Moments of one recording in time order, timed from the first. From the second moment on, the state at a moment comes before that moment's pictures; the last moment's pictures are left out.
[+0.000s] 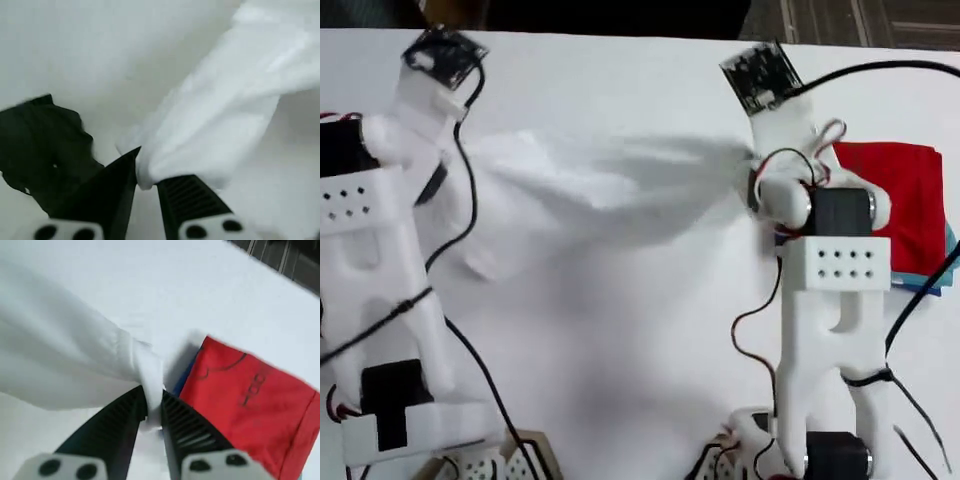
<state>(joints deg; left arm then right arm) -20.5 -6.7 -17.1 101.1 -38.7 -2.3 -23.7 7.9 78.0 28.5</state>
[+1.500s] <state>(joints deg) -21.7 -6.7 27.3 84.4 -38.7 -27.0 17.4 -3.5 70.4 21.8</state>
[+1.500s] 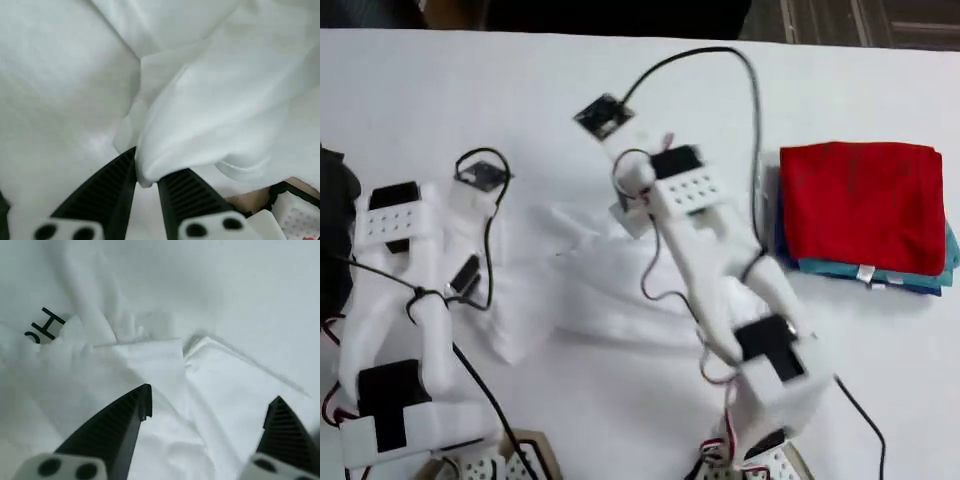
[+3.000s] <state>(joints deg) -21.6 -6.7 27.3 84.4 -38.7 -31.2 37.0 -15.9 73.2 21.9</state>
